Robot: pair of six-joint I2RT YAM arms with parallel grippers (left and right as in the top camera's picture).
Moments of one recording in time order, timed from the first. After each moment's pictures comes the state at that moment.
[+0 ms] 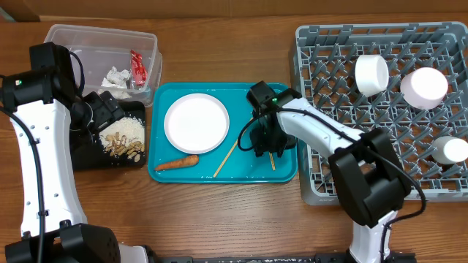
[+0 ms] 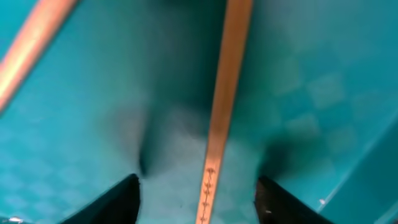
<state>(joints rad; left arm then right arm) 0.27 1.61 1.64 -1.44 -0.02 -0.42 0.56 2.04 1.40 -0.96 -0.07 0.28</state>
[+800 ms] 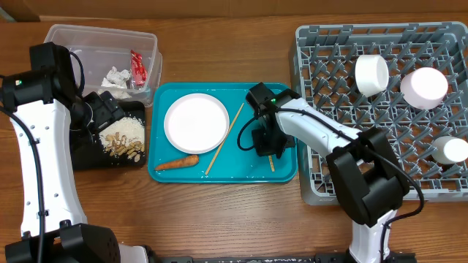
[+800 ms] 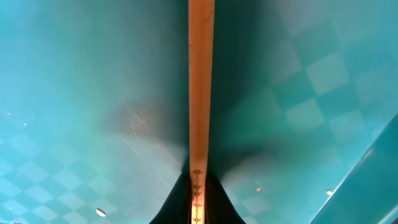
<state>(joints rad) 0.27 1.61 1.64 -1.45 -0.02 -0.42 0.56 2.03 1.40 -0.98 -0.06 0.35</state>
